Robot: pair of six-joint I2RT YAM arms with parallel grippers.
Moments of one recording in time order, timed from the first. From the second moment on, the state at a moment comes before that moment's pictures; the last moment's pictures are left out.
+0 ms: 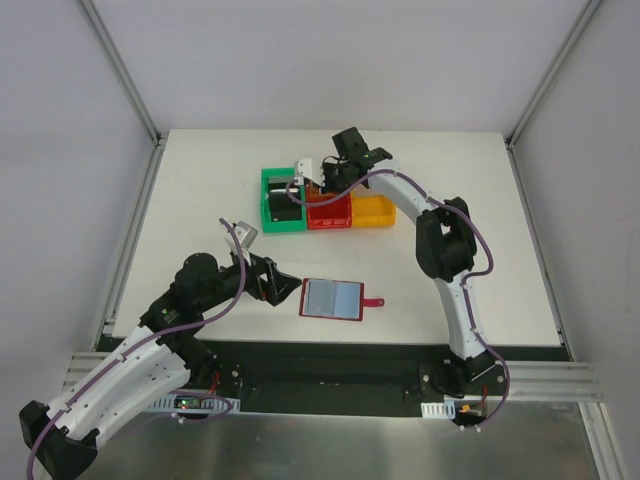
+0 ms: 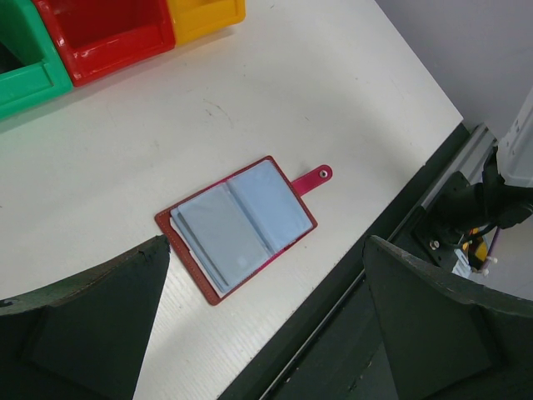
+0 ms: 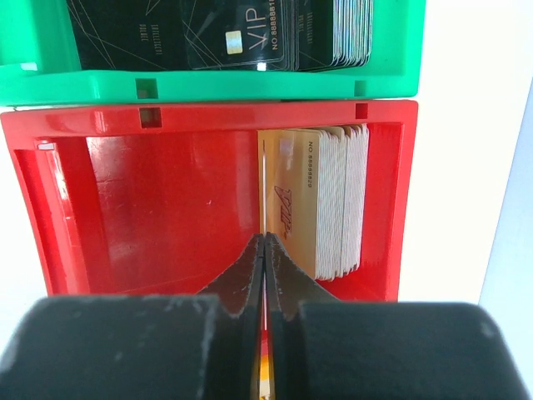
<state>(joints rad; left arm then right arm) -0.65 0.54 0.46 -0.19 0.25 -0.45 0.55 2.28 2.01 -0.66 -0.36 -1.12</state>
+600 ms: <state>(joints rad) -0.65 0.55 0.46 -0.19 0.26 -0.45 0.55 2.30 2.01 -0.66 -0.38 -1.10</state>
